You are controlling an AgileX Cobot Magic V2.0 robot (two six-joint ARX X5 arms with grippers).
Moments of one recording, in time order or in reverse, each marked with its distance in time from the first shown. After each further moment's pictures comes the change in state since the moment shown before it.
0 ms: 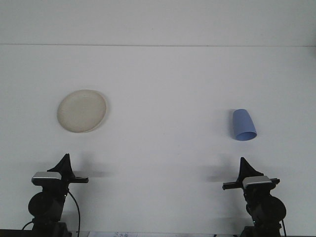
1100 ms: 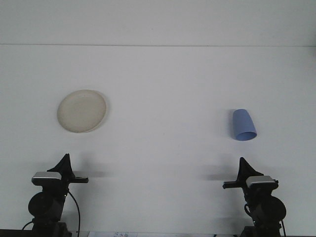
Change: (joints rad) left arm 0.000 0.000 0.000 0.000 0.000 0.000; right arm 0.000 0.000 0.000 0.000 -0.008 0.166
